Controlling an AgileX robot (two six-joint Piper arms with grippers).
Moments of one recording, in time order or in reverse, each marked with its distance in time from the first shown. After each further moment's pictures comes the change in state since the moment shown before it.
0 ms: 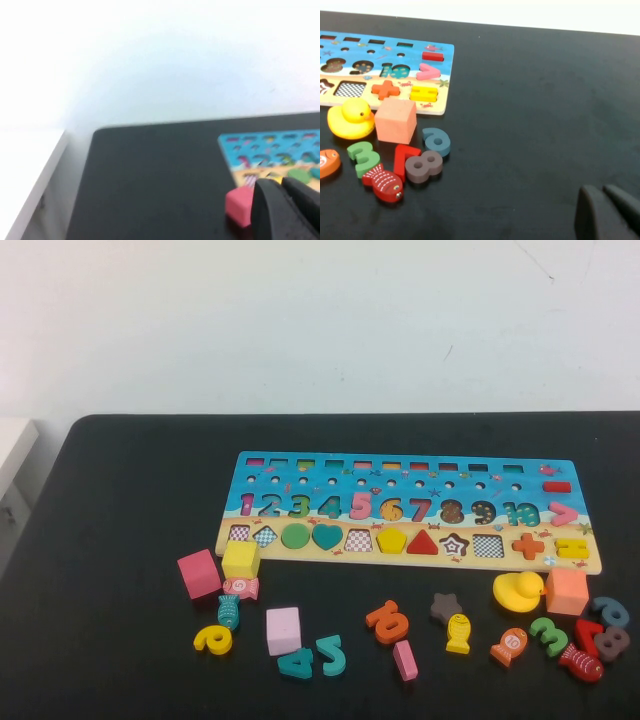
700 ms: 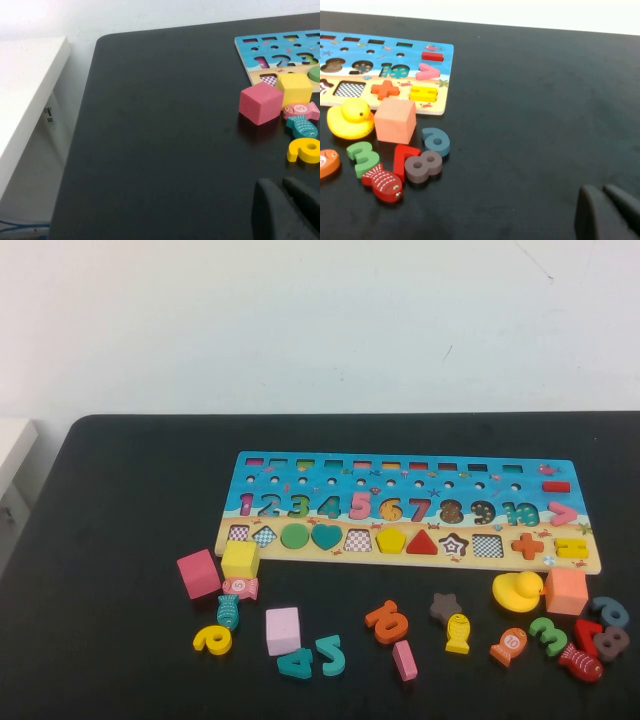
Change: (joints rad) right arm 0.000 0.000 0.000 0.000 0.000 0.000; left arm 0.062 -0.074 0.123 -0.063 0.188 0.099
